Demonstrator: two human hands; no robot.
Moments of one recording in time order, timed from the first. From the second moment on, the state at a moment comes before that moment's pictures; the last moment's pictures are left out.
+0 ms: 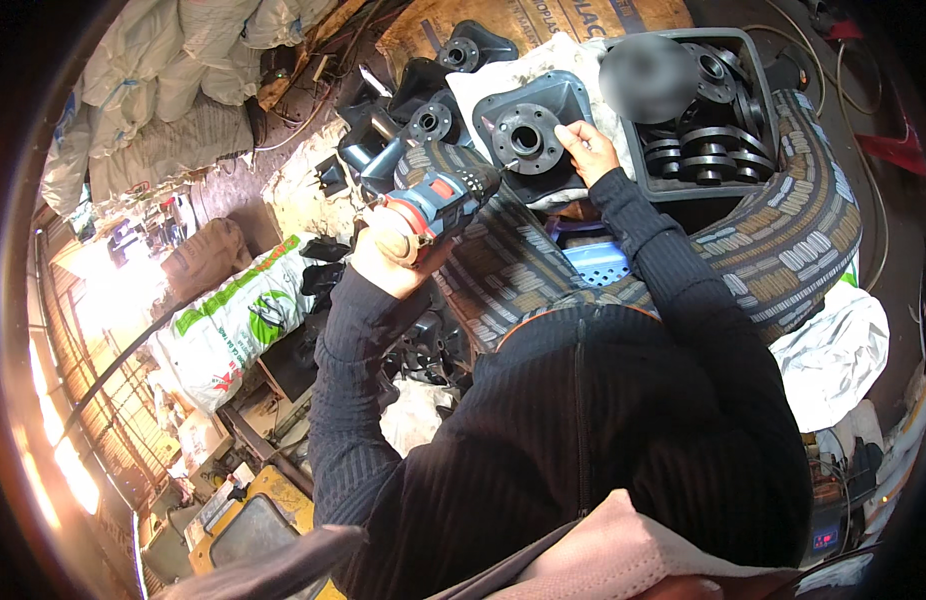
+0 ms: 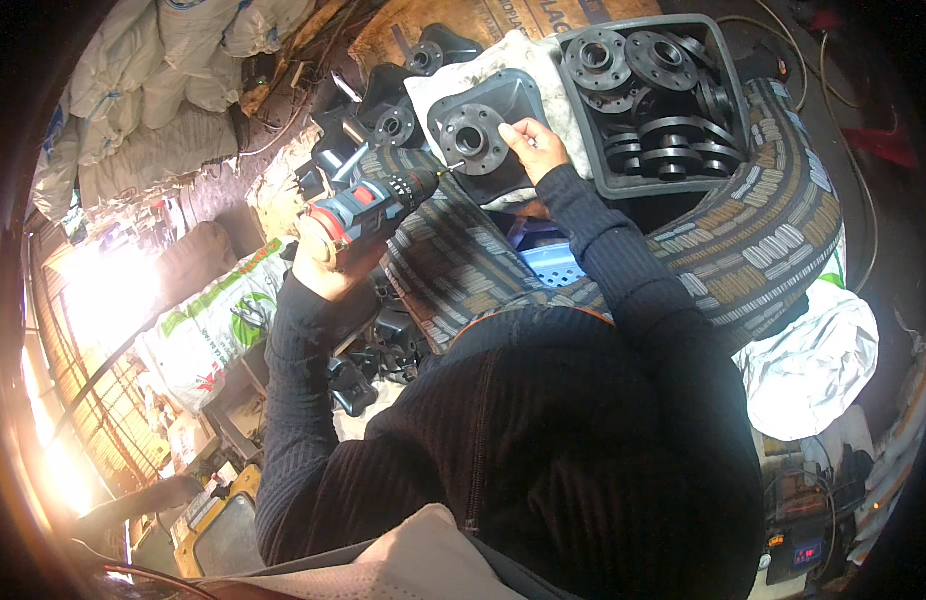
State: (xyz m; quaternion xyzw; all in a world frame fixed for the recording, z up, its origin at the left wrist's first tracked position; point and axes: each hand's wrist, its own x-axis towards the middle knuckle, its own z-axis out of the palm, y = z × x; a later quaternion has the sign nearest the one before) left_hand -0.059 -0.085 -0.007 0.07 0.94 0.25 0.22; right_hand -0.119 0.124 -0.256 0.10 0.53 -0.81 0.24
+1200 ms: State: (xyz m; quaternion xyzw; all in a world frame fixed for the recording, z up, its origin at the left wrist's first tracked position) left_hand -0.099 -0.066 -0.025 0.11 0.94 0.10 0.29; right_hand -0.114 0.126 -0.257 0.13 0.52 -0.80 0.27
